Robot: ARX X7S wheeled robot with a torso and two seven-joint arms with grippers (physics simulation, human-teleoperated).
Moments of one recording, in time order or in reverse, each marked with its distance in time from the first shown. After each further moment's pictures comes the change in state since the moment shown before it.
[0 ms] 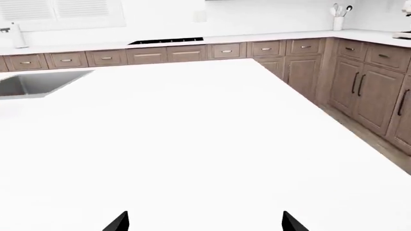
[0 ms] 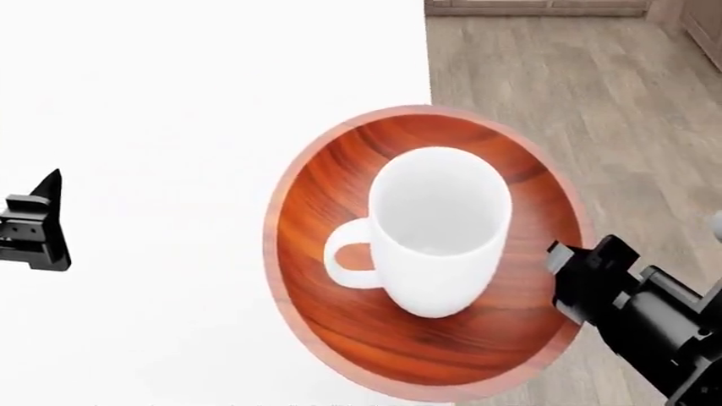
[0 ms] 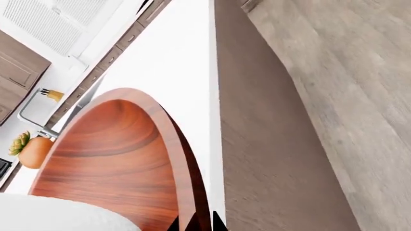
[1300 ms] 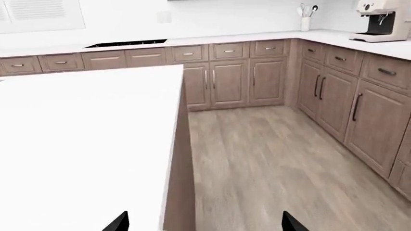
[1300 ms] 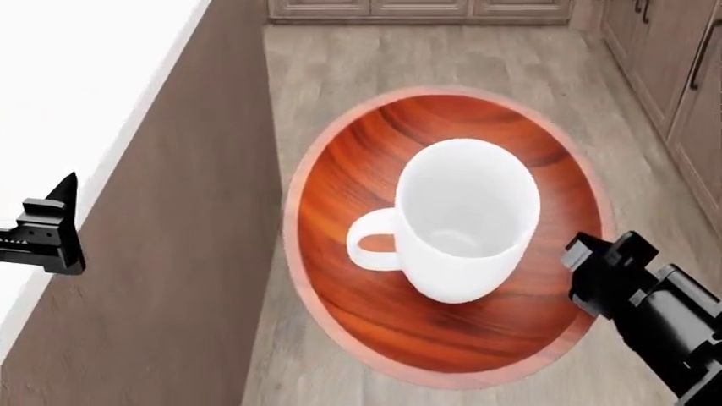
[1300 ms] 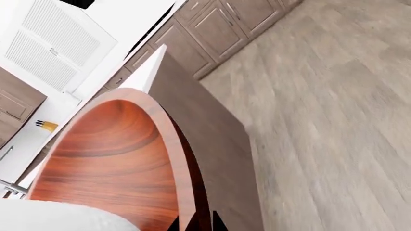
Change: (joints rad) left arm 0.005 0.003 0.032 -0.012 -0.015 0.024 -0.015; right arm -0.040 -0.002 0.016 -0.003 -0.107 -0.080 -0.119
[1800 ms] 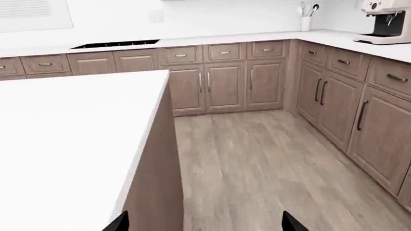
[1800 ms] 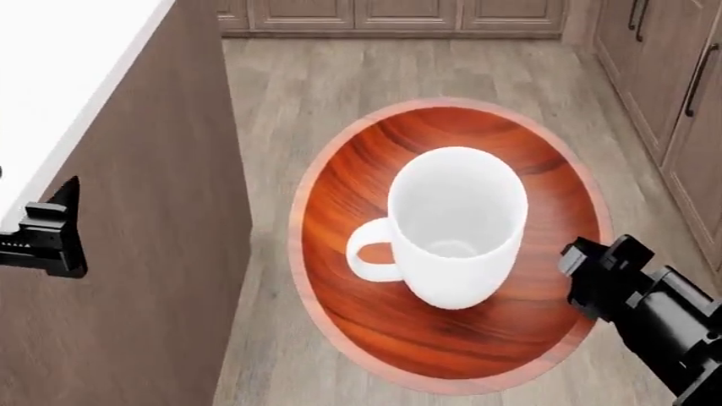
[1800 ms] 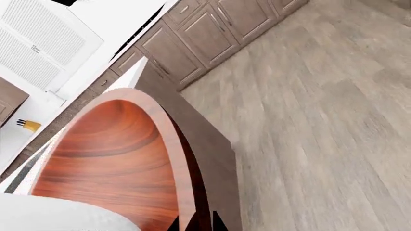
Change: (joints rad) left arm 0.012 -0.002 0.004 -0.016 -0.003 0.027 0.000; right arm 0.021 0.008 -0.035 0.031 -0.045 0.010 -0.029
